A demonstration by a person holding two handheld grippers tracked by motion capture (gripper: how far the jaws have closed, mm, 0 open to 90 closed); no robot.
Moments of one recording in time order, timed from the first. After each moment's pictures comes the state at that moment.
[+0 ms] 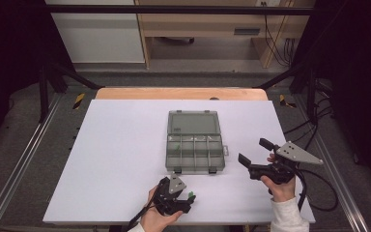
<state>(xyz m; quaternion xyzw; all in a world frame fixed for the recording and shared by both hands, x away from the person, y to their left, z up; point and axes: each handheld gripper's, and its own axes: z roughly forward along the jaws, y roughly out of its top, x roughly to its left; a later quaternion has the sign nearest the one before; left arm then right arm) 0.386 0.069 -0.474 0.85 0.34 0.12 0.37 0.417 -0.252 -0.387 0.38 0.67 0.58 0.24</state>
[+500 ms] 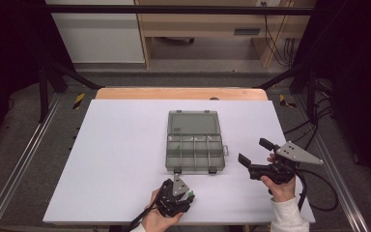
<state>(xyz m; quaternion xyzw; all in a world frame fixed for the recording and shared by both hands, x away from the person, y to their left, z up) 0.383 0.064 -0.476 0.87 0.33 0.12 0.35 0.417 -0.252 -0.387 0.38 0.68 0.58 0.24</state>
